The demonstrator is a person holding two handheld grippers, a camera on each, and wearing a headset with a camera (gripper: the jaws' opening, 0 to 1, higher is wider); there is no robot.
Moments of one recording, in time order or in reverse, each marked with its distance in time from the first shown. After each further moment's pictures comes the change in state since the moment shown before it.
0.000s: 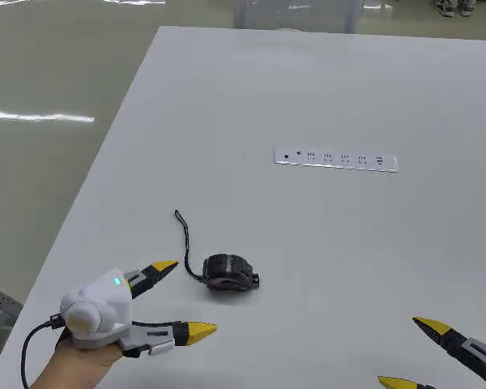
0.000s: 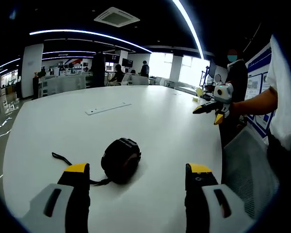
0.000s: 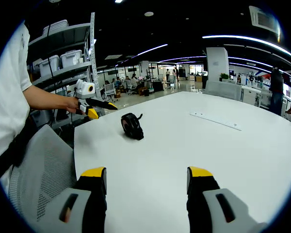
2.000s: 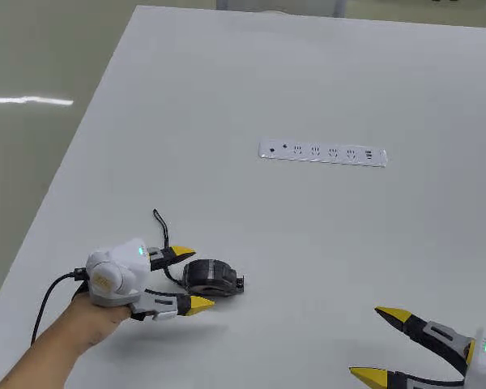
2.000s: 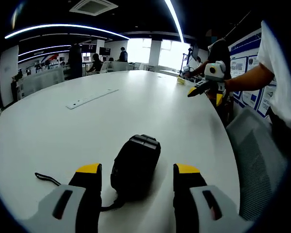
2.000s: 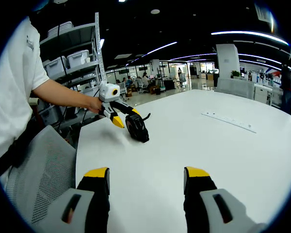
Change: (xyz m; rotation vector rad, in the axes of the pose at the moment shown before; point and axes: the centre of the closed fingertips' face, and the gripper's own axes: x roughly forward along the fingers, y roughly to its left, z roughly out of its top) left arm 0.070 0.030 -0.018 0.131 0.134 -0.173; right arm 0.035 -0.005 0.004 0.002 0.011 0.115
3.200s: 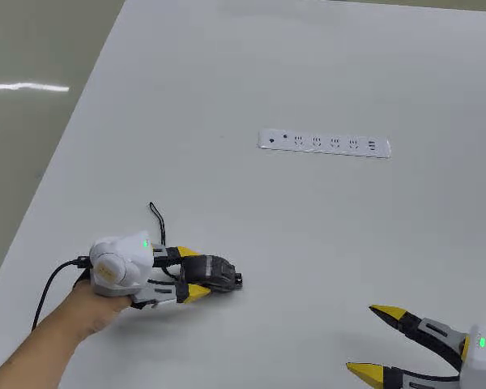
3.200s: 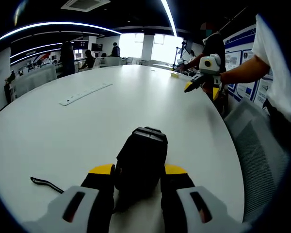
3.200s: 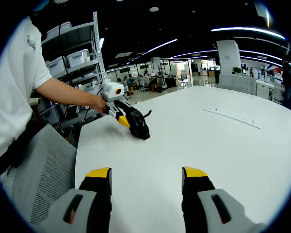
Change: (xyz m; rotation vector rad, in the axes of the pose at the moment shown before) left arm 0.011 0.006 -0.010 0.035 0.037 -0.055; right arm 0.011 -0.003 -0.009 0.019 0.015 0.024
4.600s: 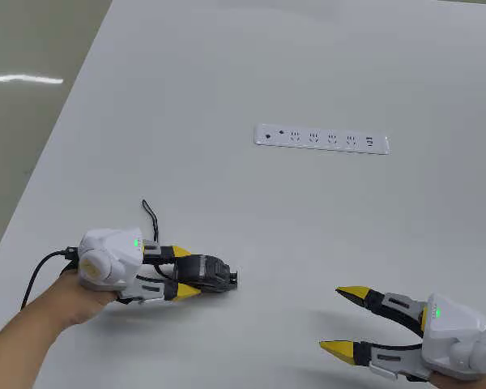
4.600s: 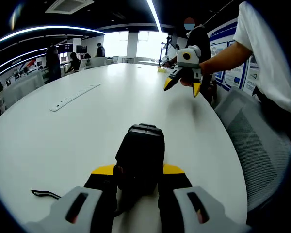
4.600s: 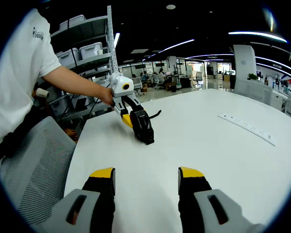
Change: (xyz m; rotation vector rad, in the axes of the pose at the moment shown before) left arm -0.001 -0.002 -0.002 0.101 0.024 -0.100; right arm 0.047 -0.008 0.011 -0.103 0.022 0.116
